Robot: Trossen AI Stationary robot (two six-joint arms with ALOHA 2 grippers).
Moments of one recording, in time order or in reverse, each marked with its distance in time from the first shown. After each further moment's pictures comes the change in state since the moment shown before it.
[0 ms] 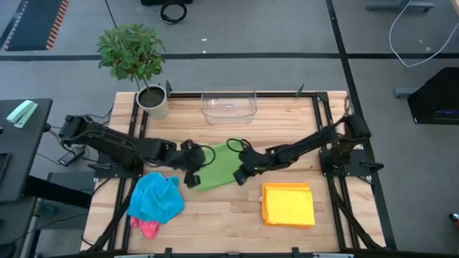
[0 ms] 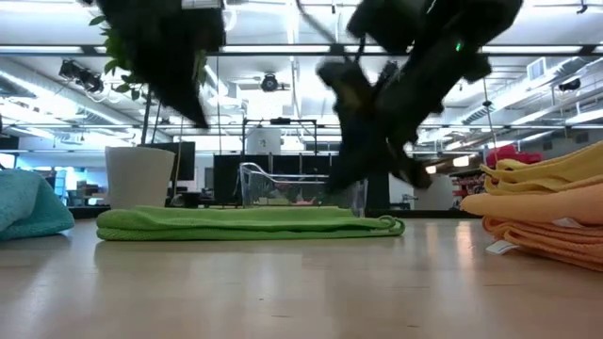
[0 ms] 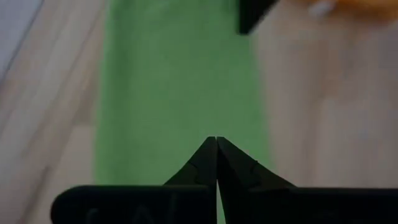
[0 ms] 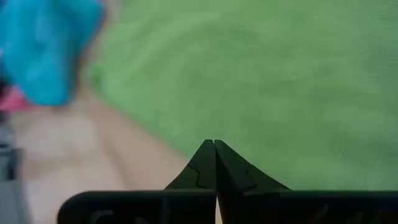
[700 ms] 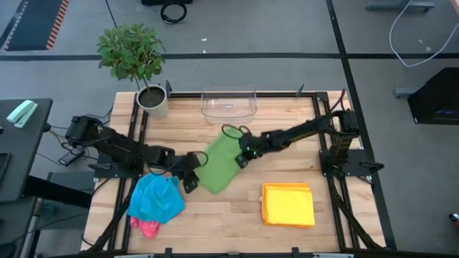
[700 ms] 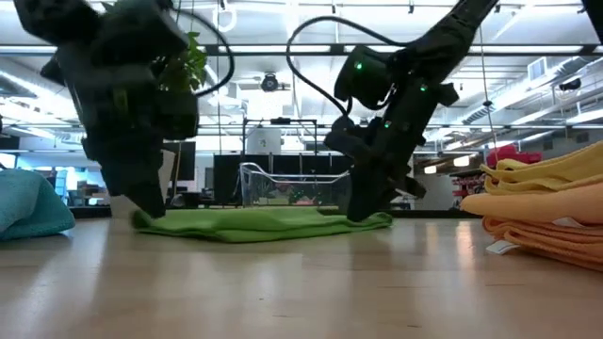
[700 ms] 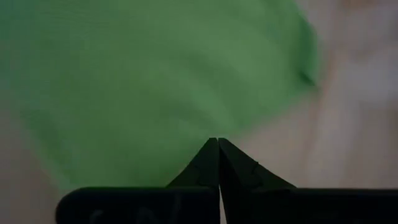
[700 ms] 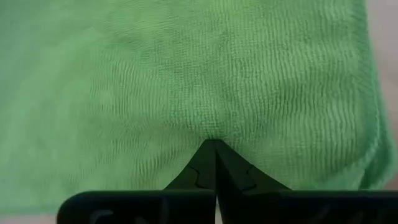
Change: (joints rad) left arm 0.024 0.088 -0.363 0.468 0.280 -0.319; right arm -0.225 0.076 0.036 -0.189 -0.033 -0.277
